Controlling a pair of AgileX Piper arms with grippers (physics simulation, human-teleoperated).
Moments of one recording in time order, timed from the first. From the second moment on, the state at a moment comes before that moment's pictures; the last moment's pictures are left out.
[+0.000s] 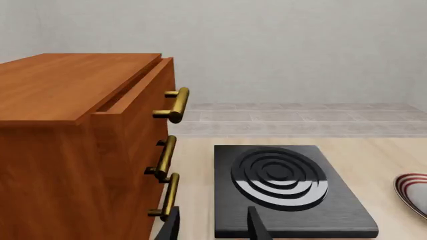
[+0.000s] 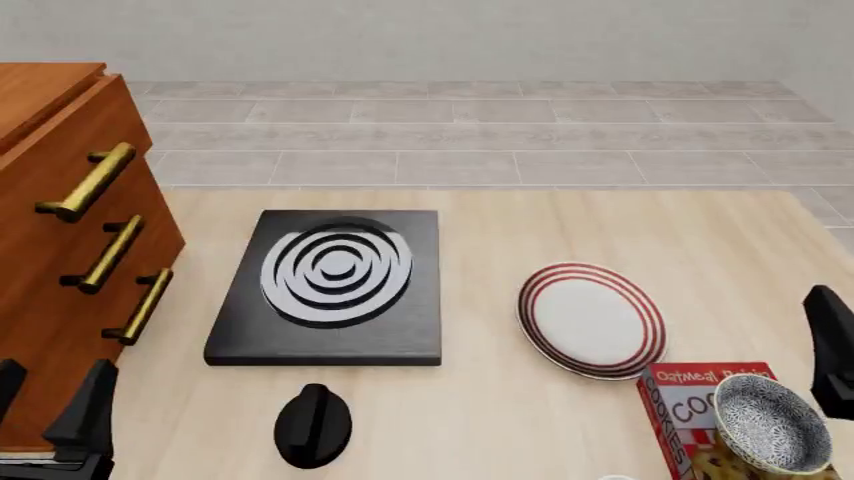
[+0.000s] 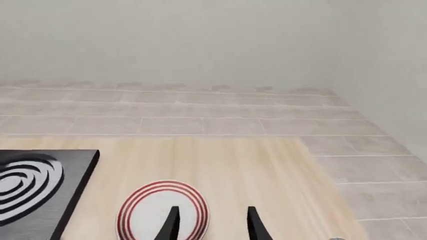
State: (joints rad) left arm 0.00 0.00 0.00 0.00 0.00; right arm -0.10 0.23 -0.40 0.27 -0.07
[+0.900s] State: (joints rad) left arm 0.00 0.00 0.00 0.00 0.00; right arm -0.36 0.50 -0.68 0.74 -0.09
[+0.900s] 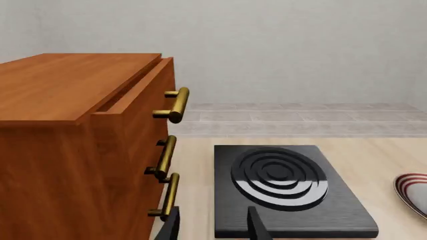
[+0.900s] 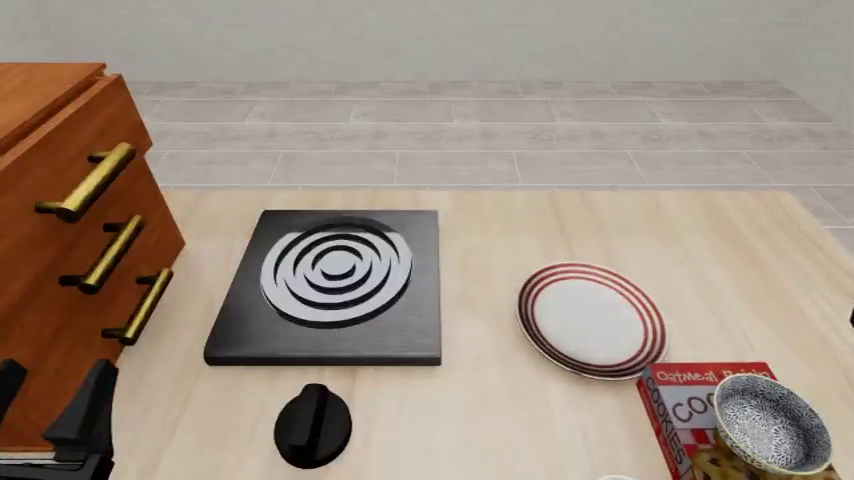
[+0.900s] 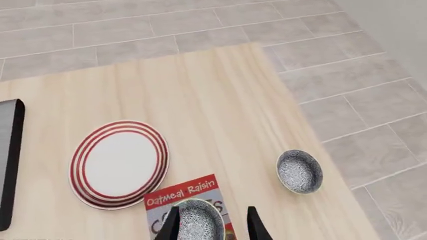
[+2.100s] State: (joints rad) left arm 0.00 0.00 0.00 0.00 0.00; right arm -0.43 0.66 -0.37 0.53 -0.02
